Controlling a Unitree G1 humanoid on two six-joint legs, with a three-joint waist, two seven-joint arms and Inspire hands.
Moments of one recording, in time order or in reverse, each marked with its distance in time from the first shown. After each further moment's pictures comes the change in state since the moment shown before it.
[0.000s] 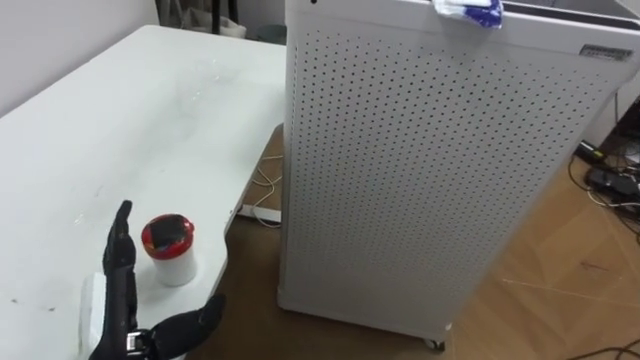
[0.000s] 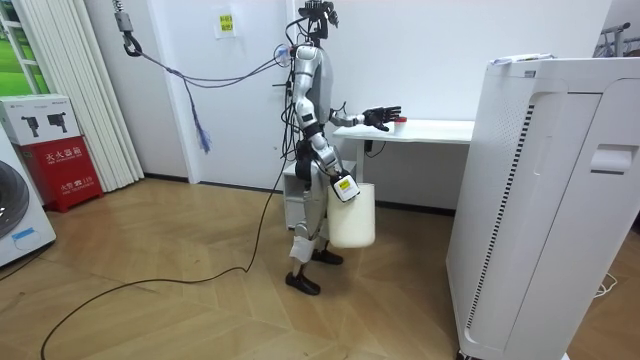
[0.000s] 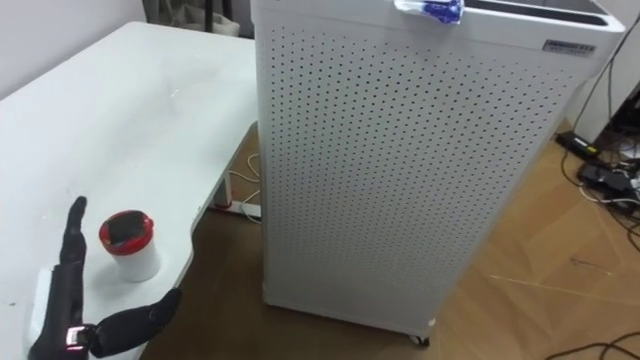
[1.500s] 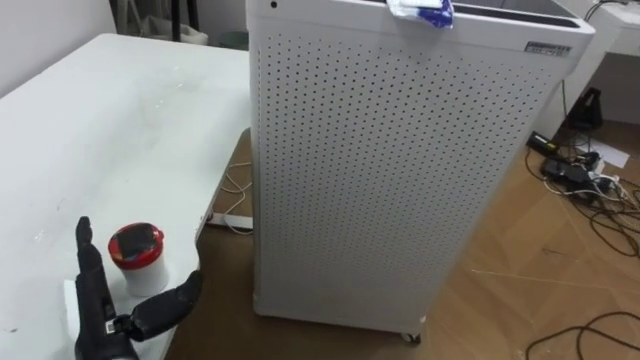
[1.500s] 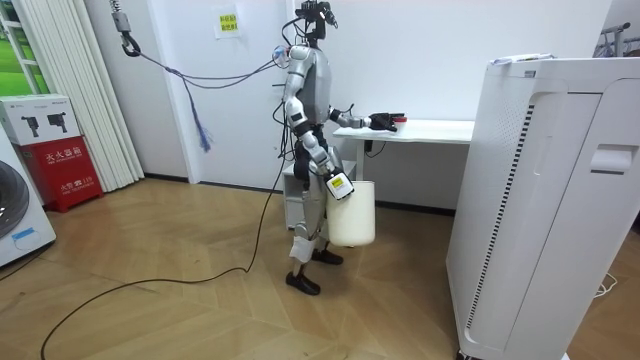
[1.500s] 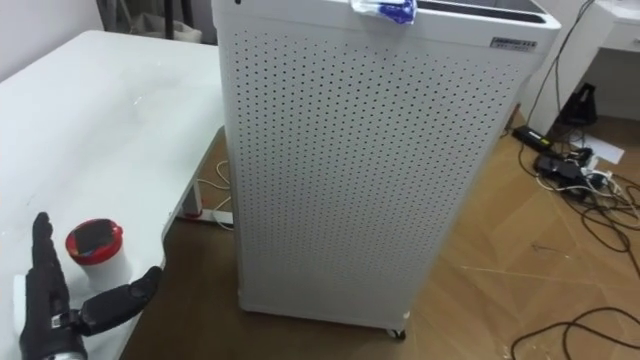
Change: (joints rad) left arm -0.129 -0.029 0.007 0.129 -0.254 0.030 0.059; right arm 0.067 0.009 -0.005 -0.113 0.009 0.022 -0.015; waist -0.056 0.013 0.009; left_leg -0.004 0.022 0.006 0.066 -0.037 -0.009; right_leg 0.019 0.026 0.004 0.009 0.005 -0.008
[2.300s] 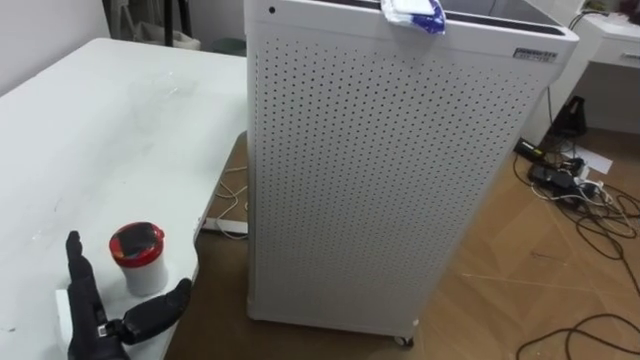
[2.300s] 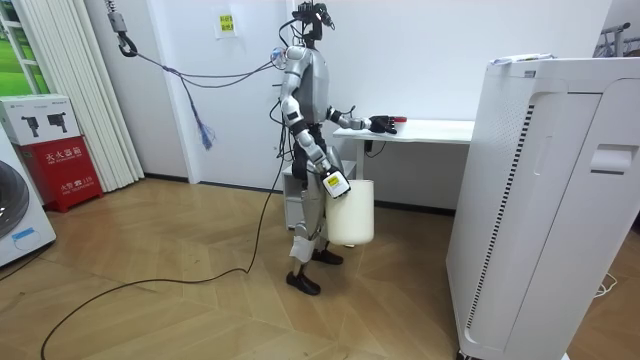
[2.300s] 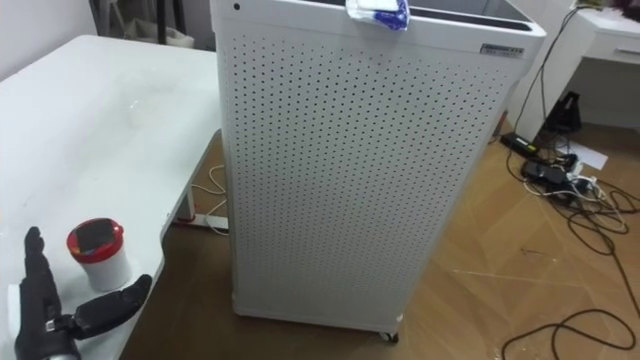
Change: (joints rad) left arm -0.068 0.005 0.028 0.128 -0.030 -0.007 -0.014; right arm 0.021 0.007 -0.007 -0.006 0.013 0.001 0.000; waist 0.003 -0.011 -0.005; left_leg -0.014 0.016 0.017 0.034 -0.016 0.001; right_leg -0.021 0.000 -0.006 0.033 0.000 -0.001
